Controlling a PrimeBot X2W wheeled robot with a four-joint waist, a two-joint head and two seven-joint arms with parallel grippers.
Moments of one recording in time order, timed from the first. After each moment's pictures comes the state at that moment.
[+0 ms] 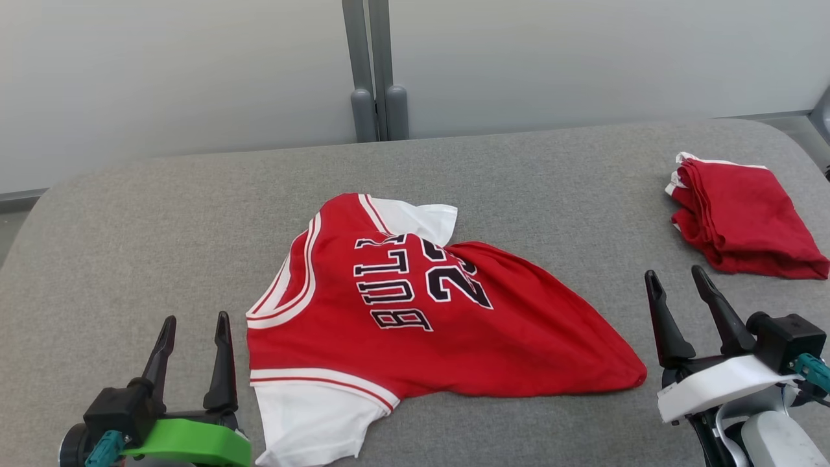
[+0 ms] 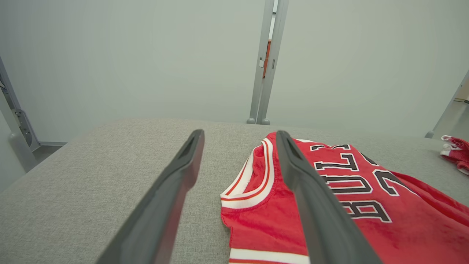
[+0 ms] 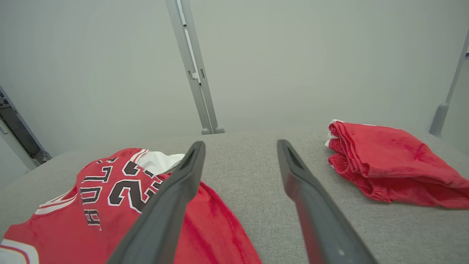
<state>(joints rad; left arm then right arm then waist) 0.01 0.13 -0.06 0.17 -0.30 -0.07 -0.26 -0.07 -0.23 0.10 0.20 0.40 0.13 -0.26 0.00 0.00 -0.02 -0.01</state>
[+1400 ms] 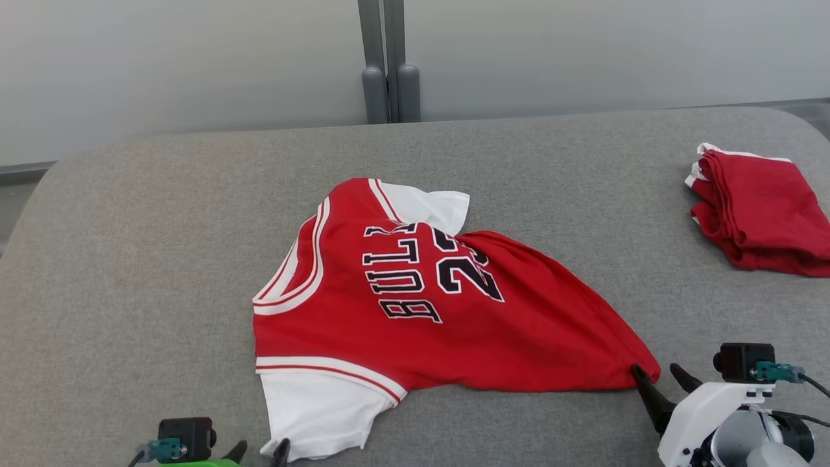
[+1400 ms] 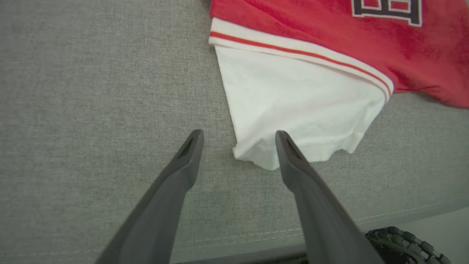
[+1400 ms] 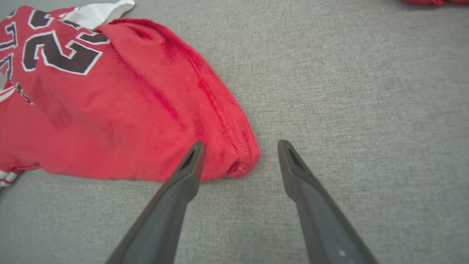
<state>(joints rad) 0.14 0.18 -0.14 0.15 -0.46 -0.12 0.35 -0.05 -0.27 0.14 0.39 0.54 0.13 0.13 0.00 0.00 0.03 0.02</state>
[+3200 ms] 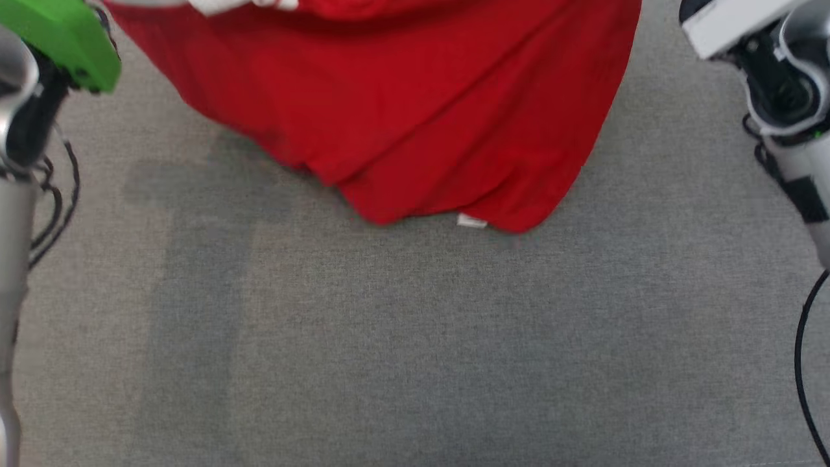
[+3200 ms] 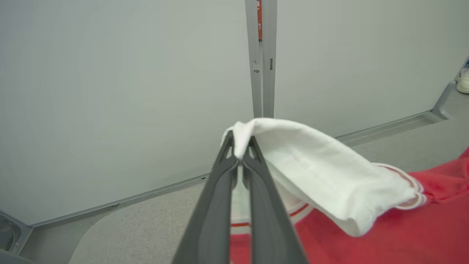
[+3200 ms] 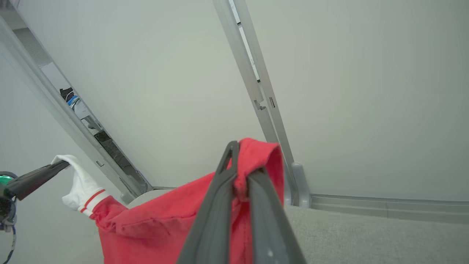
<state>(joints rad) -0.99 0.43 -0.29 0.34 -0.53 -0.13 0.28 -1.03 -0.43 0.43 0.34 0.99 0.13 0.03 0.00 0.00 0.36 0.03</state>
